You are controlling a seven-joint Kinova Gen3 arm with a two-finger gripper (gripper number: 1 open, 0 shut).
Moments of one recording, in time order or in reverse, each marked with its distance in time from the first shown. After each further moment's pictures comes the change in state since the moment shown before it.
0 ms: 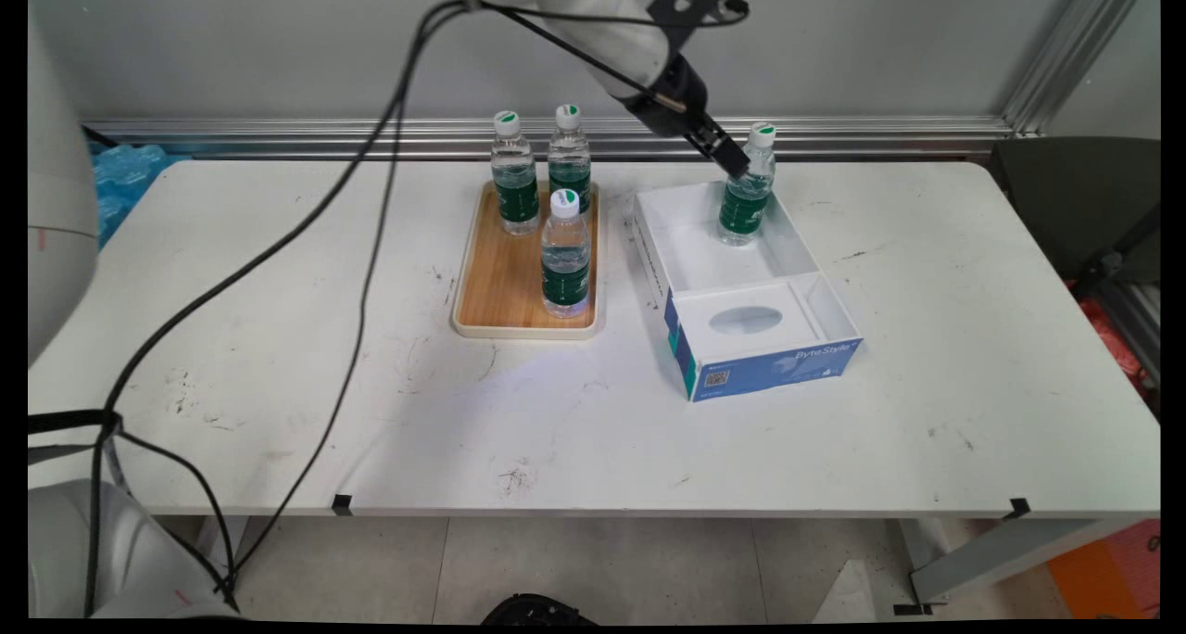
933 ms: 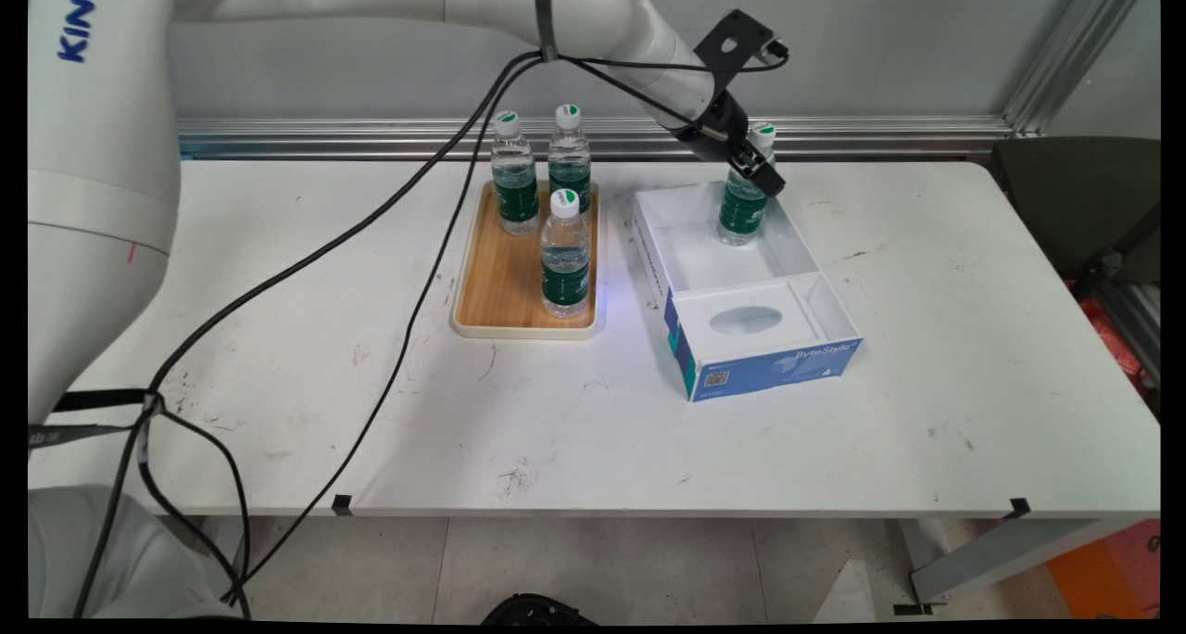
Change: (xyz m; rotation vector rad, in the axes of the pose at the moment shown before) arm 0.013 -0.006 0.083 -0.033 0.032 0.043
